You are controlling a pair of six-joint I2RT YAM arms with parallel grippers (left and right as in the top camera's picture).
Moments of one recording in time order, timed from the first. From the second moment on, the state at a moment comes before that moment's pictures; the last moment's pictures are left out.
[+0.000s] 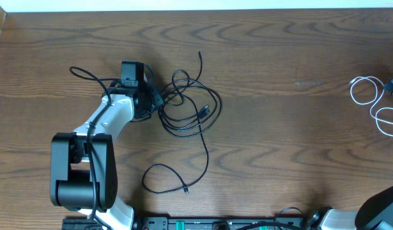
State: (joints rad) left arm -0.07 1.78 1.03 -0.42 0.19 -0.56; right arm -0.61 1.55 1.27 -0.64 0.00 0.28
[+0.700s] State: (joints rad) left arm -0.07 1.78 1.03 -0.40 0.22 -0.49; right arm -0.61 1.55 1.27 -0.64 0.00 0.28
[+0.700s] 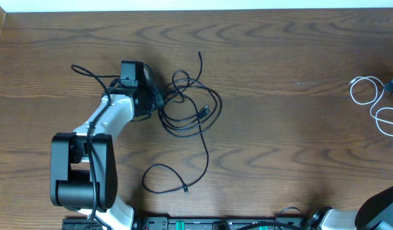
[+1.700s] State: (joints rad) left arm -0.09 1.78 1.03 -0.41 0.20 -0.49; right arm -0.61 1.55 1.27 -0.64 0.00 0.28
